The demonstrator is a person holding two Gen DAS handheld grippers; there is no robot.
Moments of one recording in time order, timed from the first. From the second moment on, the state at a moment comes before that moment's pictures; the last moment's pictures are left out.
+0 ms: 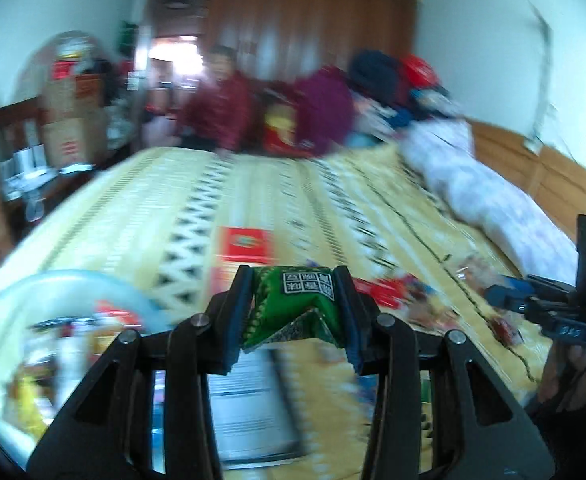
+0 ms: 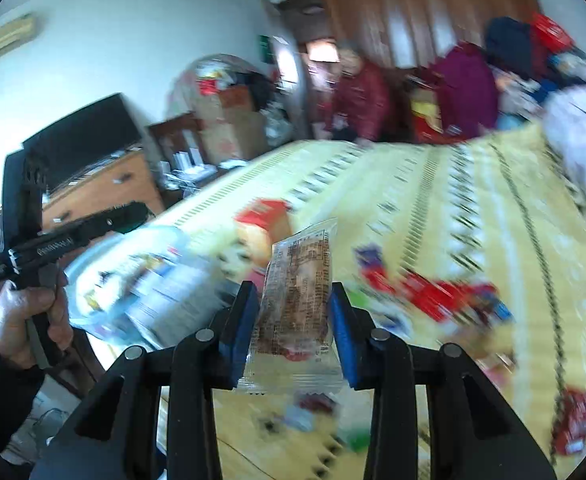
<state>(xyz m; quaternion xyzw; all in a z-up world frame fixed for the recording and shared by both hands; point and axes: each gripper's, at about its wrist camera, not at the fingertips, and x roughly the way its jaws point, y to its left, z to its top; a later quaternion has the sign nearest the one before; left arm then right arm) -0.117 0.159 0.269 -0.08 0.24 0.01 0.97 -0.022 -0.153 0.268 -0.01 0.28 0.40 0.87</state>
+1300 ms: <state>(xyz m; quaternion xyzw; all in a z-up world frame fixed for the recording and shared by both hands) -0.189 0.379 0.208 -0.19 0.28 0.21 0.92 -0.063 0.229 0.281 -0.06 0.35 0.62 0.70</state>
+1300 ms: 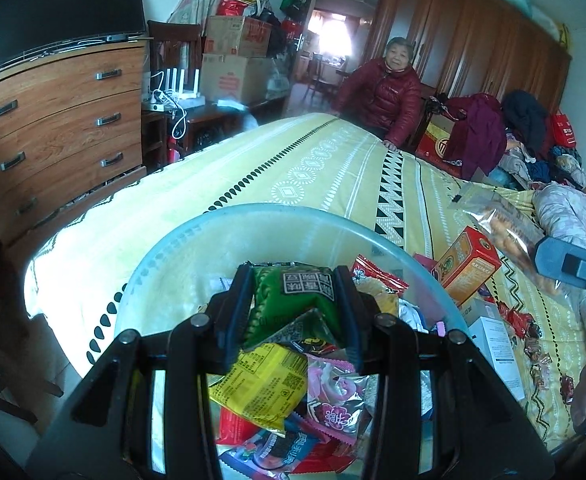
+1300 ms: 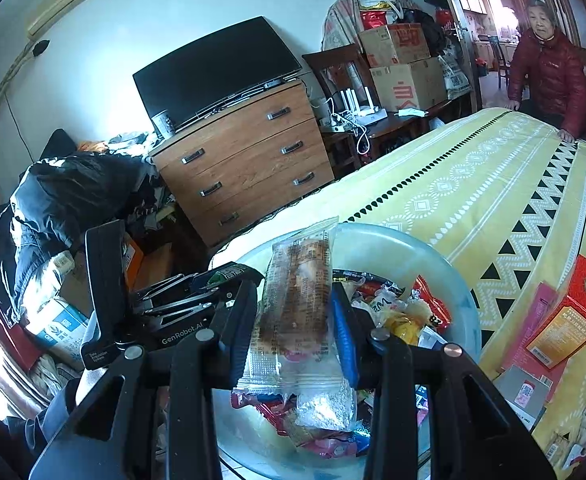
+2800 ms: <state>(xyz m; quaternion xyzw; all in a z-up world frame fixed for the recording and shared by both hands) -0.183 0.282 0.264 -0.11 0.24 0.16 0.95 -0.113 0.048 0.277 -0.08 0.26 0.52 0.81</state>
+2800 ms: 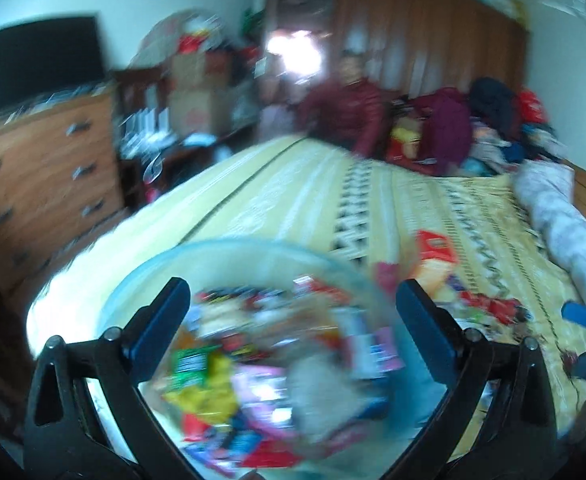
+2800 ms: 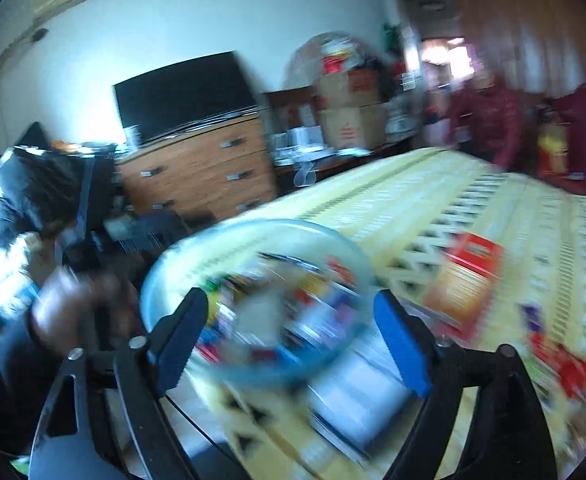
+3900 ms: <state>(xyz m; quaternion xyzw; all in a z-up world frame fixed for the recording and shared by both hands) -0.074 -0.005 0.130 -0.06 0.45 -0.15 0.88 0.047 -0.182 0.053 -0.01 0.48 0.37 0.80</state>
